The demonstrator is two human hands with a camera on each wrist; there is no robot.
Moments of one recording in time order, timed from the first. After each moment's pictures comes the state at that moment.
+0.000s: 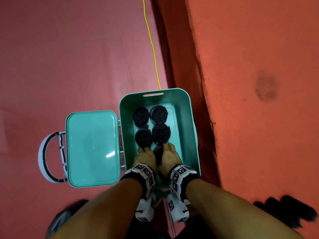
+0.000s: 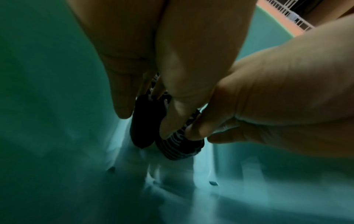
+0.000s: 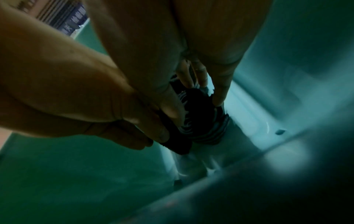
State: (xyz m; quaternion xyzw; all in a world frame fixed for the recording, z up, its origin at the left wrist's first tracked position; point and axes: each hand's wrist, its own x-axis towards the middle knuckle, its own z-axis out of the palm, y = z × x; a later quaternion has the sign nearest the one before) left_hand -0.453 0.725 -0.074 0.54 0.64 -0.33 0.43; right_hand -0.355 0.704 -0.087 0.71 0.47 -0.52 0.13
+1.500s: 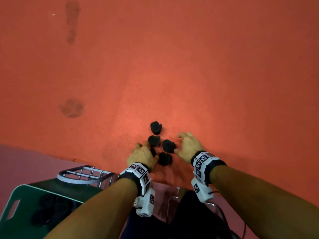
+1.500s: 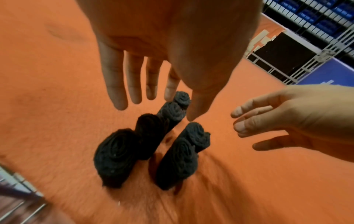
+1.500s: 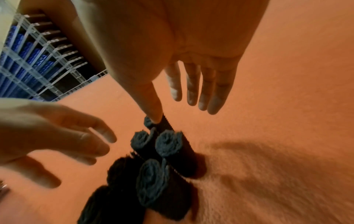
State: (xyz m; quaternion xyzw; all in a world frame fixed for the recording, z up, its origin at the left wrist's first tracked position) left_hand -0.088 0.498 0.055 0.86 0.29 -0.36 0.21; right_hand -0.009 0.333 0.051 0.91 0.10 -0.38 -0.14
